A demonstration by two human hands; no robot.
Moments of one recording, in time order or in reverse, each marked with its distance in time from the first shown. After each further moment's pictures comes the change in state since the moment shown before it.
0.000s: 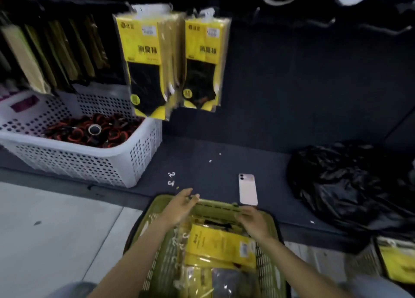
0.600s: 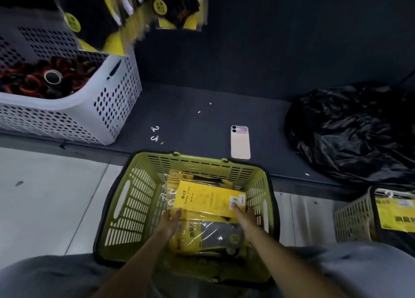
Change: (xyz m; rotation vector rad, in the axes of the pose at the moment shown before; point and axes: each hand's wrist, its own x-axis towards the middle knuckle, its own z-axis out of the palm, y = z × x) left_hand -0.038 -0.132 0.095 -0.090 0.078 -0.597; right_hand 0.013 0.133 0.028 0.120 0.012 0.567
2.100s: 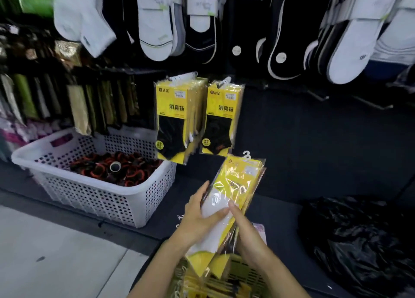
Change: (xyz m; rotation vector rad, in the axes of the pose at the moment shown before) left_hand -0.156 0.212 -0.113 -0.189 0.003 0.928; right_hand -0.213 -0.201 0.009 0.262 -0.647 -0.773
